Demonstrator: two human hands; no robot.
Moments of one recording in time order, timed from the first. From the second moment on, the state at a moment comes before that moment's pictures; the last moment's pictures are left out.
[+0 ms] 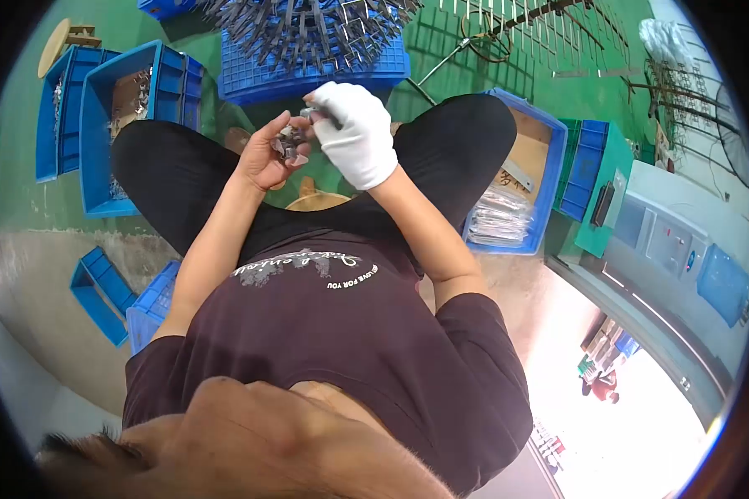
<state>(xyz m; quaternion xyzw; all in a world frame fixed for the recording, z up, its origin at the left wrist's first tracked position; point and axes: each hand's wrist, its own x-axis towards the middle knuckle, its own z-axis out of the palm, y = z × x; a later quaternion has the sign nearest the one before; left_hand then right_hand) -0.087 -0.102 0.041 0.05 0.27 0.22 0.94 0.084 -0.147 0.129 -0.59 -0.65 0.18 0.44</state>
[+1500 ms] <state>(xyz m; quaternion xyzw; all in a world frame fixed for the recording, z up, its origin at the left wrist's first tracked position) -0.030 0.004 -0.046 0.34 0.51 0.27 0.75 0.099 -0.092 -0.016 -0.81 -0.44 0.17 0.34</state>
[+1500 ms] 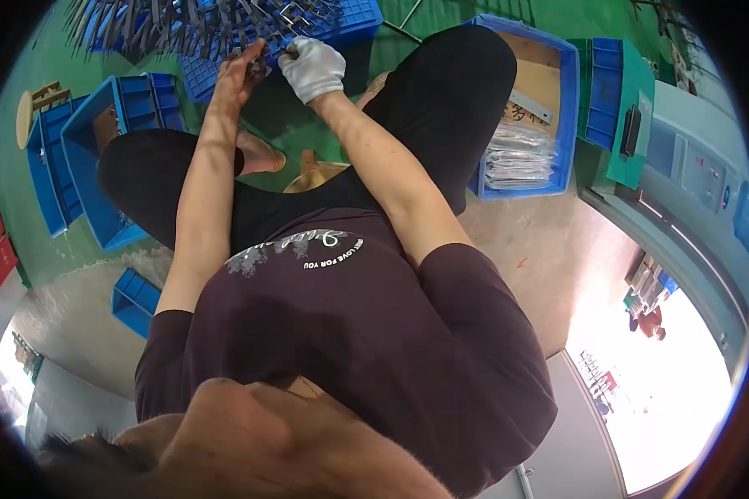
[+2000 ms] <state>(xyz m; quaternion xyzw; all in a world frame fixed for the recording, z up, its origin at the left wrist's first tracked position) -0.066 -0.001 -0.043 0.31 0.50 0.17 0.79 0.085 -0.109 0.002 -0.80 -0.44 0.23 0.34</state>
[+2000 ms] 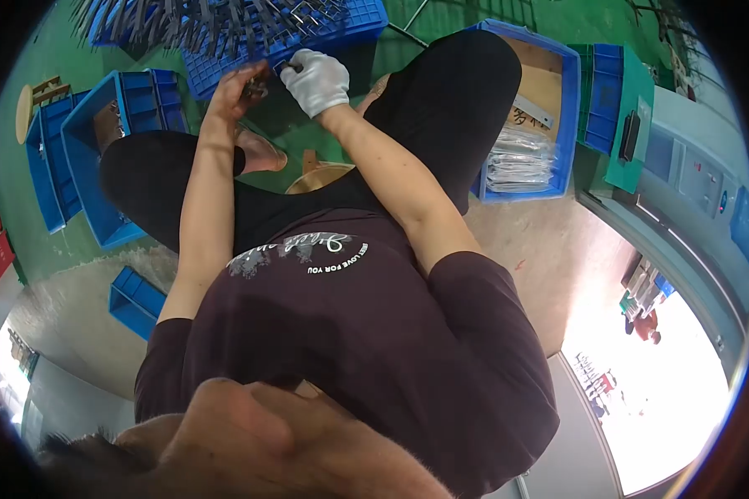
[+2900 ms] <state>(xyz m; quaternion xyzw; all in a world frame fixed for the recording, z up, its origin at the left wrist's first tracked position) -0.054 0.013 0.001 0.34 0.47 0.28 0.76 0.074 -0.091 0.046 -0.80 -0.52 0.11 0.28</state>
